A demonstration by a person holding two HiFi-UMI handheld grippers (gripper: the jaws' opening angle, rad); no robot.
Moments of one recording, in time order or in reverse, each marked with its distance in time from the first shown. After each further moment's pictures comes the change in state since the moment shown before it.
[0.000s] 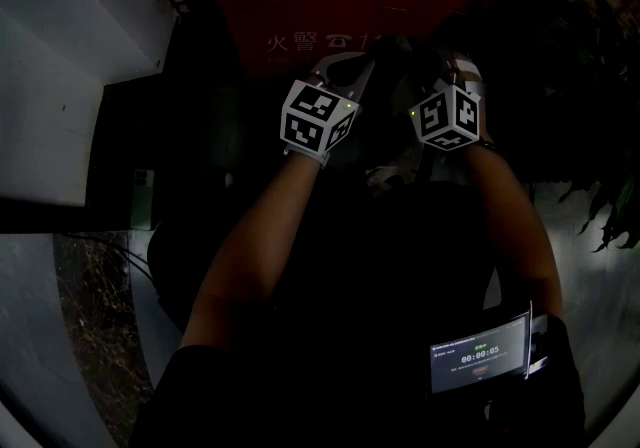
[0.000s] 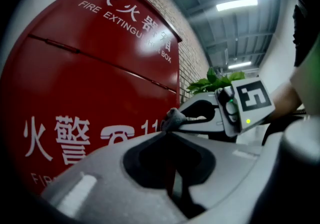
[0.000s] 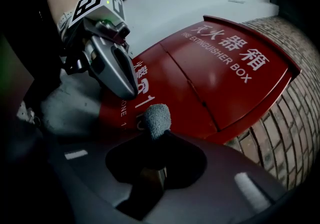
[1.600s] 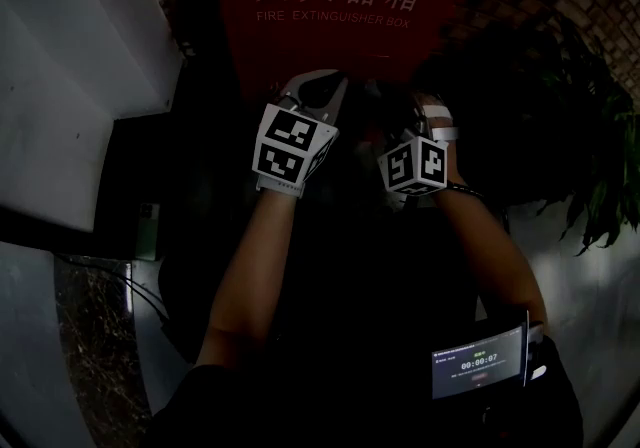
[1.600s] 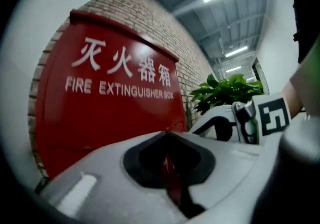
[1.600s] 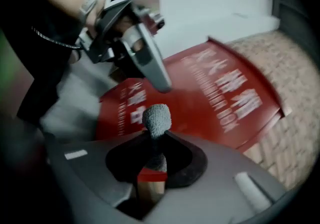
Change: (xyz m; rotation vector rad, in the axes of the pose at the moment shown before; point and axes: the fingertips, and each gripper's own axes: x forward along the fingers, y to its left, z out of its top) left arm -0.051 0.007 0.092 0.163 0.008 0.079; right arm -0.036 -0.007 0.070 -0.050 -0.040 -0.078
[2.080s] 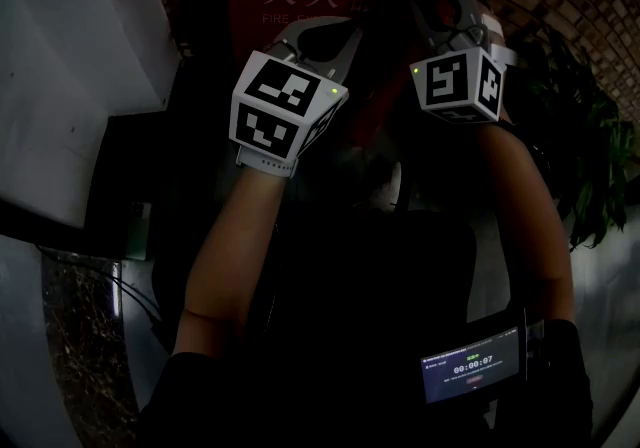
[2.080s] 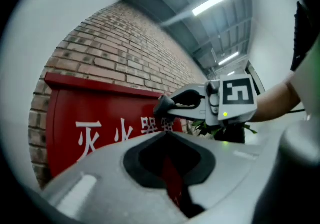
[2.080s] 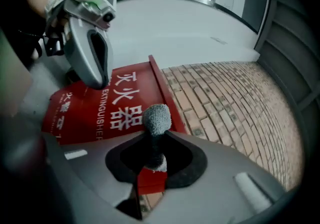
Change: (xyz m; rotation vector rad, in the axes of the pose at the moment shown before) left arm -0.028 0.004 0.132 0.098 -0.144 -0.010; right arm -0.033 -0.214 0.073 -0.097 -0.063 -0.324
